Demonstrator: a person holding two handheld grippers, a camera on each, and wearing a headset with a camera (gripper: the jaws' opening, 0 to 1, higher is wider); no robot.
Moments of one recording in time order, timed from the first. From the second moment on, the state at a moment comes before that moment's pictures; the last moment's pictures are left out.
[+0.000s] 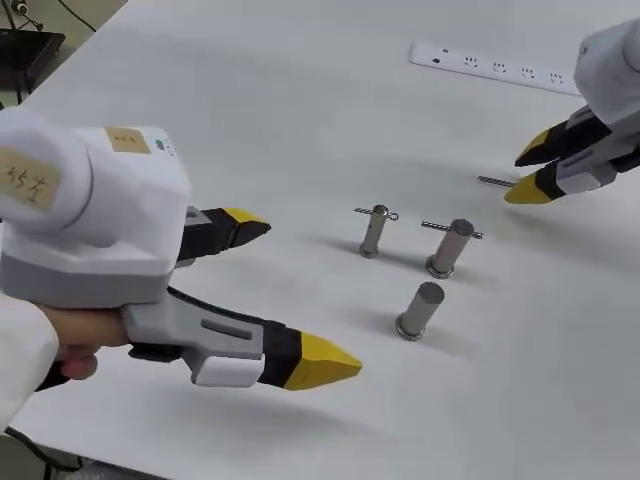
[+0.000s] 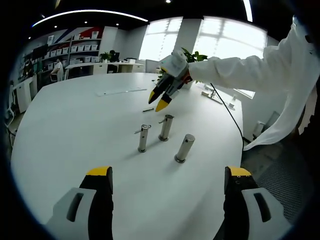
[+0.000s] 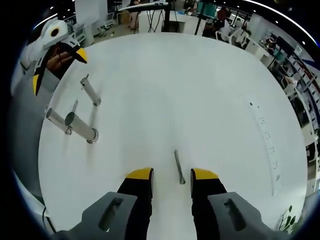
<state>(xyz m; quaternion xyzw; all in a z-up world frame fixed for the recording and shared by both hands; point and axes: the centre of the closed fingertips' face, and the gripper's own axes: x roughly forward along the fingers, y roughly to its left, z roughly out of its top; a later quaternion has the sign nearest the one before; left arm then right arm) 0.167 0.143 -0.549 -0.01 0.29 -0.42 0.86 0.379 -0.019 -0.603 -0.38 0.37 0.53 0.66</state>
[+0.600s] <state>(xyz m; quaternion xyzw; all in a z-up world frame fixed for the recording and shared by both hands) 0.163 0.131 -0.555 0.00 0.30 -0.43 0.85 0.385 -0.023 -0.616 -0.39 0.38 0.51 0.67</state>
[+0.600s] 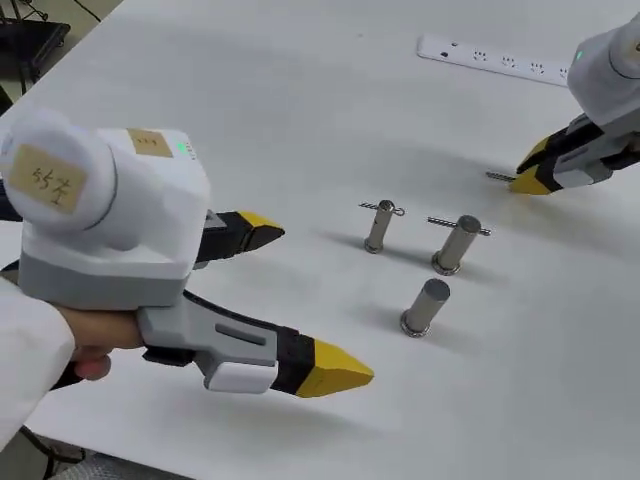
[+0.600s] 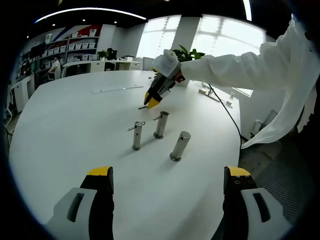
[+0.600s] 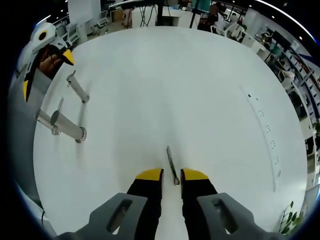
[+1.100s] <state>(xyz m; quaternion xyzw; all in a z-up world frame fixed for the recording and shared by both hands) 0.160 0.128 -0.551 0.00 0.29 -0.44 0.85 0.381 -0.021 -0.614 -0.39 0.39 0.51 0.66</state>
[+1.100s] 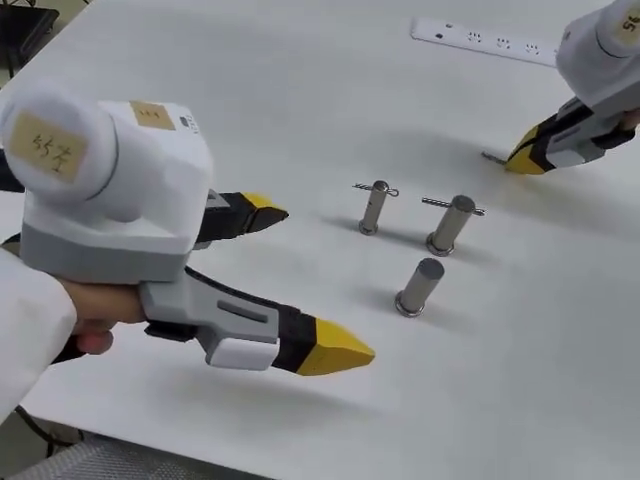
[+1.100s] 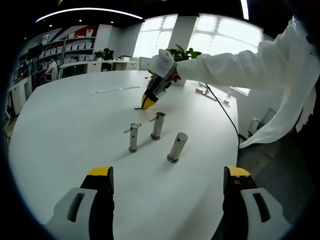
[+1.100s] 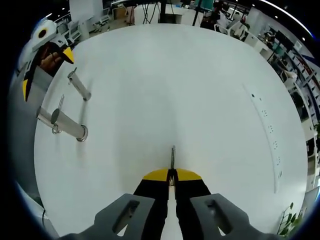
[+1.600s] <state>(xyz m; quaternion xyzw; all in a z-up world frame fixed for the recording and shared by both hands) 0.156 0.133 -0.547 0.00 0.29 -0.43 0.85 0.376 -0.021 -0.614 -0.38 0.42 0.48 0.67</state>
